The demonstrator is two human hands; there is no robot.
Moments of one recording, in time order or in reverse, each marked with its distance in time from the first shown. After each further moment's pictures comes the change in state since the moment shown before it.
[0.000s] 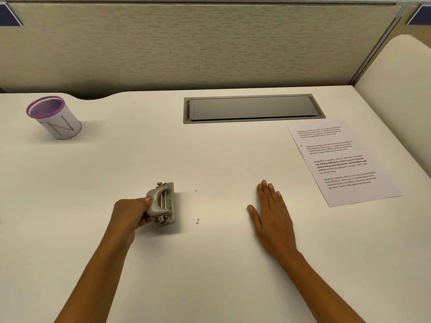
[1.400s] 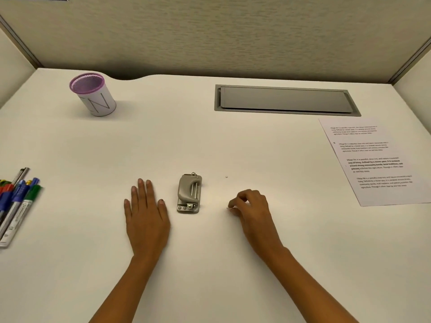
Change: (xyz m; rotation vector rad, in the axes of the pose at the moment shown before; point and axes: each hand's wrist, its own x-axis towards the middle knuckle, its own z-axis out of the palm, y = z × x) left_hand 0.013 -0.095 -0.039 1.045 0.447 0.639; right_hand -0.018 -0.108 0.002 0.302 0.004 -0.271
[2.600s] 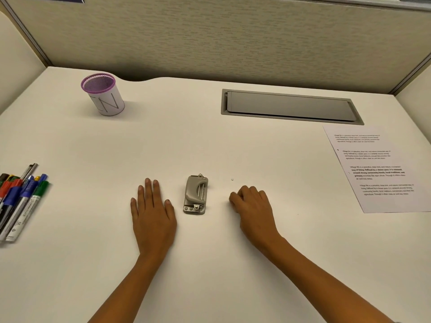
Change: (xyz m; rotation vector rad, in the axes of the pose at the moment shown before) left_hand 0.001 0.000 -0.003 -0.010 0.006 -0.008; right_hand 0.024 -0.015 0.001 -0.386 -0.034 -0.152
